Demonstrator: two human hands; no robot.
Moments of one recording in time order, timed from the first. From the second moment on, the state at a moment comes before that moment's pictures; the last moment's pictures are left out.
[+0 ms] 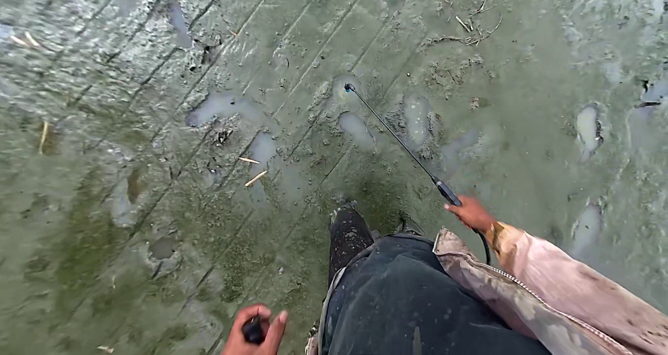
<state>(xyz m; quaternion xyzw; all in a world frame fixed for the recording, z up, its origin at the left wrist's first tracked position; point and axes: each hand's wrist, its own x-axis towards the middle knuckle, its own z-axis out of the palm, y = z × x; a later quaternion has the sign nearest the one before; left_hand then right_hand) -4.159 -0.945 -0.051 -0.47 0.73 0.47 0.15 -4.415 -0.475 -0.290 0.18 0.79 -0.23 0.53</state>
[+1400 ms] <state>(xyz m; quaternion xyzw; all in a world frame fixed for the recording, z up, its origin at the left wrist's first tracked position) -4.096 -1.125 0.036 -0.56 0.67 0.48 -0.09 -4.537 -1.077 -0.294 -0.24 0.82 -0.04 0.52</state>
